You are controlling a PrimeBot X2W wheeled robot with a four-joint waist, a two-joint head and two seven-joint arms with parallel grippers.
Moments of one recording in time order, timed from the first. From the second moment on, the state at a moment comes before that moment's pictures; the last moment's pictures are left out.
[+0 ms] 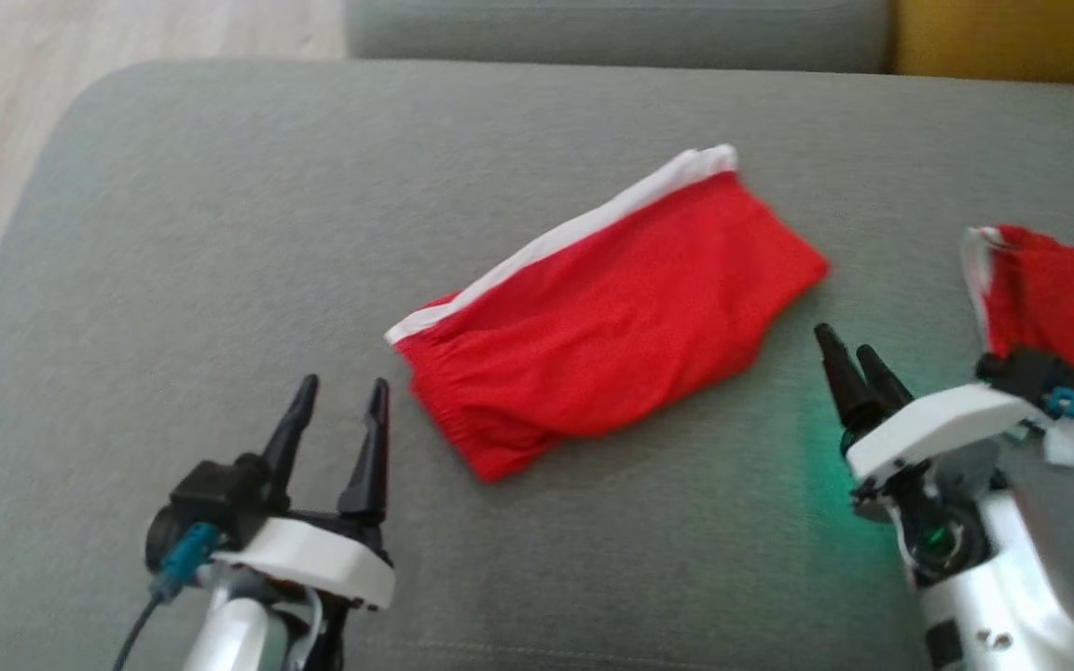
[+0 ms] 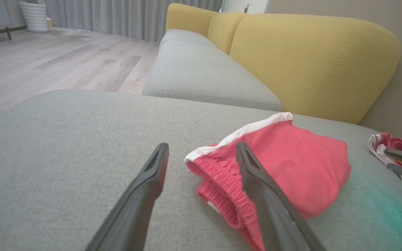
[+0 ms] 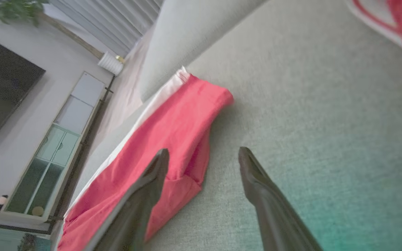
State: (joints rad) left arm -0.05 0.05 -0.22 0.20 -0.23 -0.06 -0.25; right arm -0.26 -0.06 0.04 0.46 0.70 0.13 0.18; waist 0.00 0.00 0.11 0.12
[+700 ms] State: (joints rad) left arm -0.11 0.05 -0.32 0.16 -0.29 -0.01 -0.25; right arm -0.62 -0.11 -0.26 0.89 0.67 0.13 0.44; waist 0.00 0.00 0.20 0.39
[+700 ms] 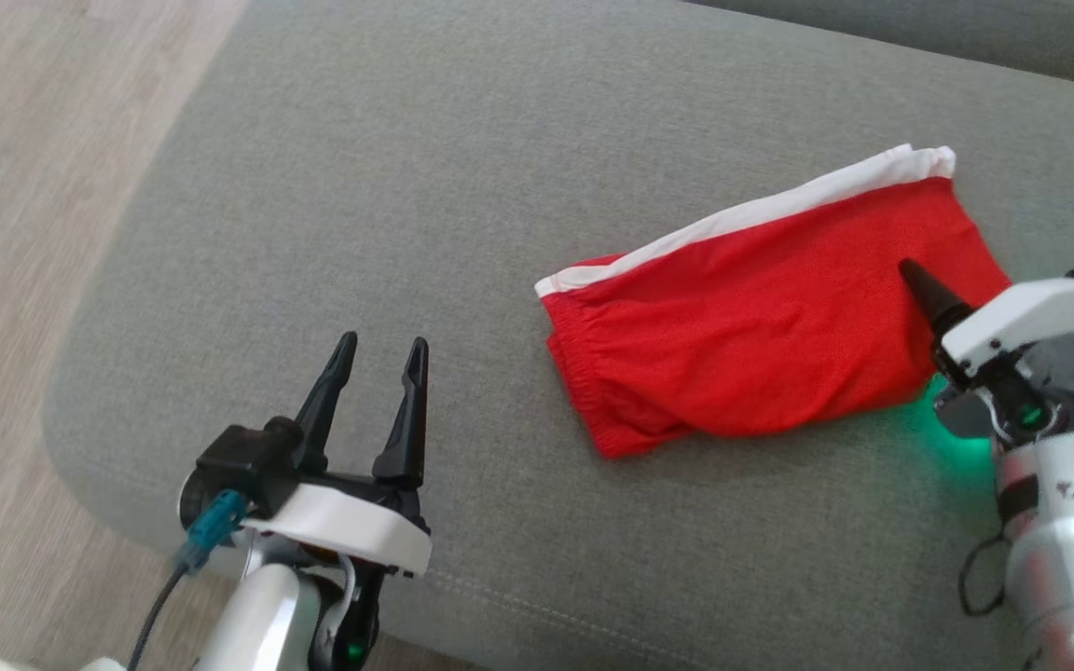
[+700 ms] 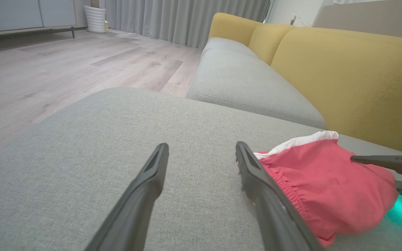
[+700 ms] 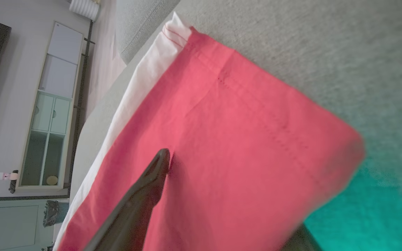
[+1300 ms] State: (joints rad) left arm -0.11 0.05 -0.33 0.16 -0.30 0.00 -0.25; right arm -0.70 -0.10 -0.26 0.97 0.61 0.13 0.45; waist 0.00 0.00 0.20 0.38
